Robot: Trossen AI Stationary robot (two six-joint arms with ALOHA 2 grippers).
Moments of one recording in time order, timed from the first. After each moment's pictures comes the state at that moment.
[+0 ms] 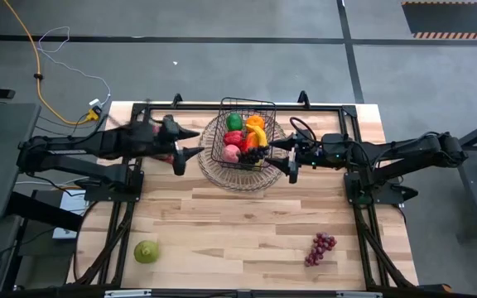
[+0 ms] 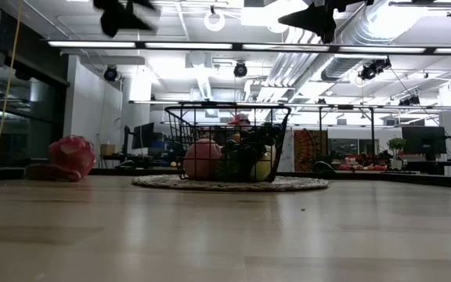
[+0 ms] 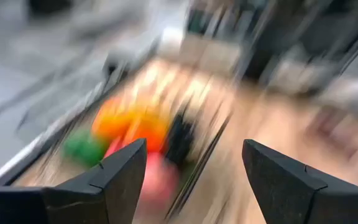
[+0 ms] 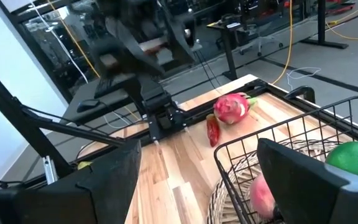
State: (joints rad) left arm 0.19 0.89 0.88 -0.39 -0.24 -0.22; right arm 0.03 1.06 0.77 0.18 0.20 0.36
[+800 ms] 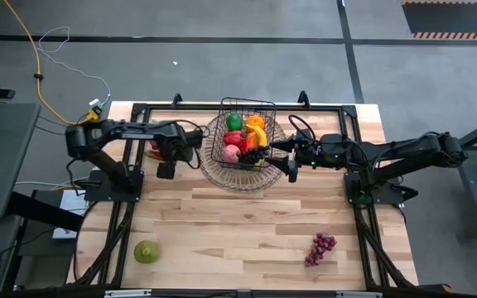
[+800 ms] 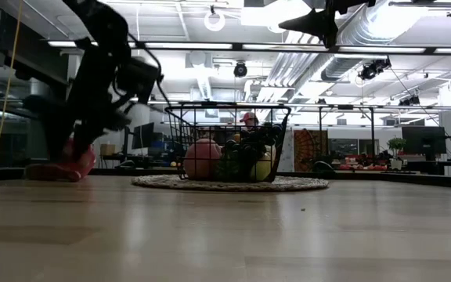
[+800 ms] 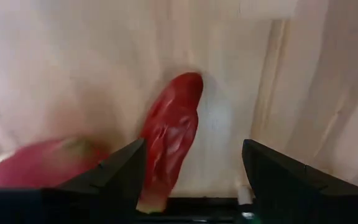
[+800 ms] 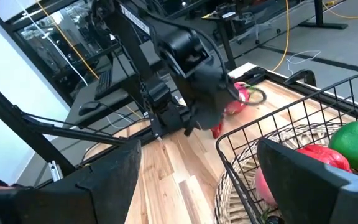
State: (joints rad) left arm 0.52 1.55 0.87 -1.13 -0.18 0.44; right arm 0.03 1.06 0.77 0.15 0.21 0.45
